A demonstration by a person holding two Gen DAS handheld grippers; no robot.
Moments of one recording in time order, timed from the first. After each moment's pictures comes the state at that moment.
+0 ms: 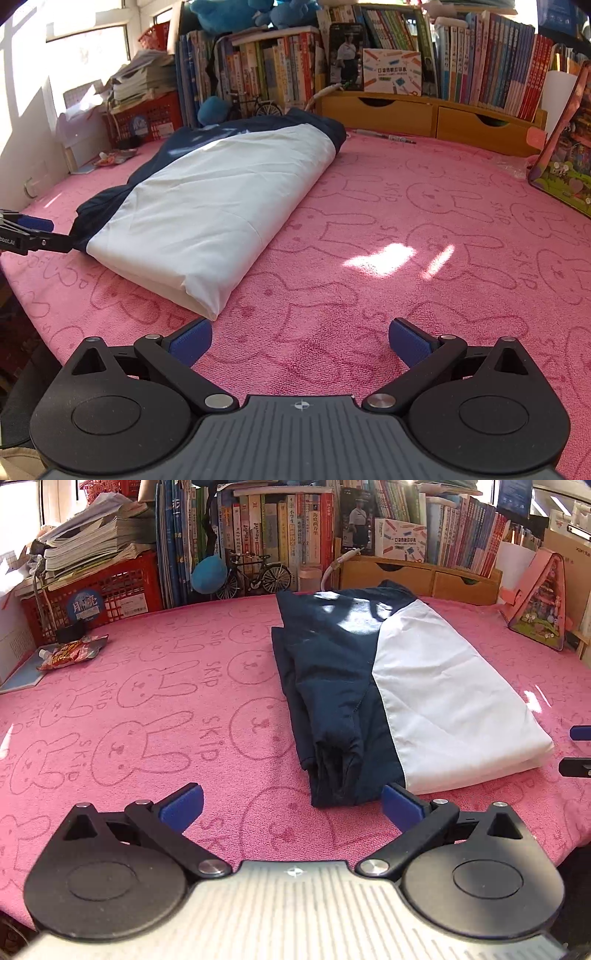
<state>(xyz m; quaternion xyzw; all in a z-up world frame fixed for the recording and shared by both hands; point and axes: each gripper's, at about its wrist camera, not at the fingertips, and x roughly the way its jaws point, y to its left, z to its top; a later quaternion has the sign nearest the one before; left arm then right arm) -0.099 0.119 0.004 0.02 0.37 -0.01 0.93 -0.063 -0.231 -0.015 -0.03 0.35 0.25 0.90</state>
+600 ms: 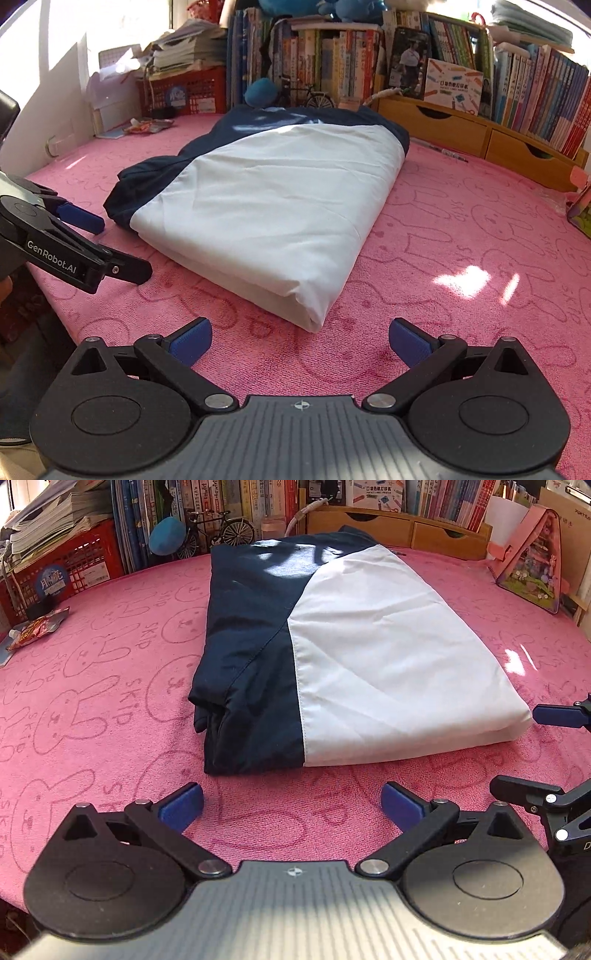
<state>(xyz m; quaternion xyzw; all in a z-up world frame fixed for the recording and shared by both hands) -0.085 0.063 -0.018 0.01 0.44 -0.01 0.90 -0.079 -0.158 -0.015 -0.10 0.34 0.27 0.89</state>
